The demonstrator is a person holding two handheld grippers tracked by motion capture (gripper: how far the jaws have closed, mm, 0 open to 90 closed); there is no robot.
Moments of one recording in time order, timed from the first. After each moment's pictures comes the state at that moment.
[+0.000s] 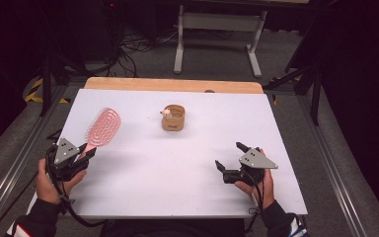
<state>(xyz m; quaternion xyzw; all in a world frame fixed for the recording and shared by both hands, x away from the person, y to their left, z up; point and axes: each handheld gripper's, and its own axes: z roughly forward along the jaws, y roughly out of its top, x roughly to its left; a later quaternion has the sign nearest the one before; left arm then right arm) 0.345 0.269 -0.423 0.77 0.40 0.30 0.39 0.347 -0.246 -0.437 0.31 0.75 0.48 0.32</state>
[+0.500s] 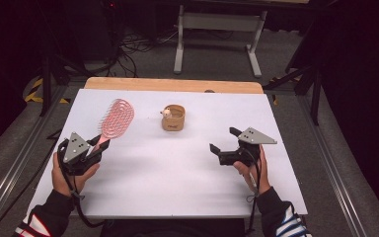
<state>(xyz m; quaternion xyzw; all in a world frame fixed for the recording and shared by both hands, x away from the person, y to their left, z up) 0.356 0.234 -0.413 0.75 0.35 0.32 0.46 0.392 -0.234 -0.405 0.34 0.74 0.54 0.24</state>
